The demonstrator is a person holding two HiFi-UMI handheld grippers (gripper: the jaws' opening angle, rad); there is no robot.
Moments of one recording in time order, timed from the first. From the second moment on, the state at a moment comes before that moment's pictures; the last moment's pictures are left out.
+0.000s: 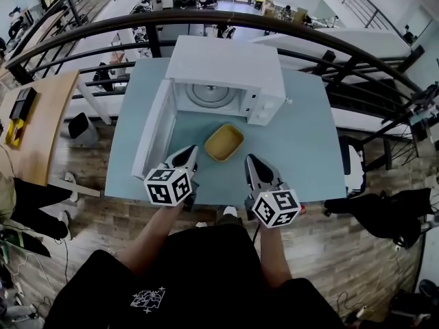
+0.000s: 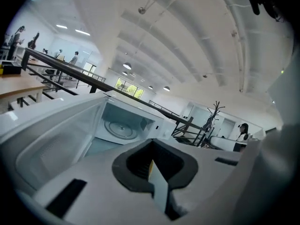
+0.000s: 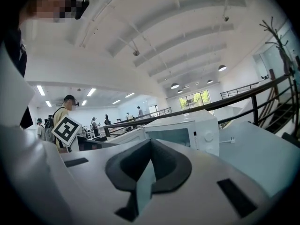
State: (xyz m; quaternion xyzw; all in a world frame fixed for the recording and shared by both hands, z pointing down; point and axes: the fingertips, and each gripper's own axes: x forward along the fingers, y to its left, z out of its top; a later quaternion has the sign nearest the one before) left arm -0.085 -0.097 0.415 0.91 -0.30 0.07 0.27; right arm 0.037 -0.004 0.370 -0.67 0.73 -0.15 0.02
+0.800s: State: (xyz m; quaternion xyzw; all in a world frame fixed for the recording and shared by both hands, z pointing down) left arm -0.073 -0.066 0.346 0.94 -0.32 0.04 0.13; right arm 0.060 0.018 0.323 -0.64 0.76 -0.10 0.02
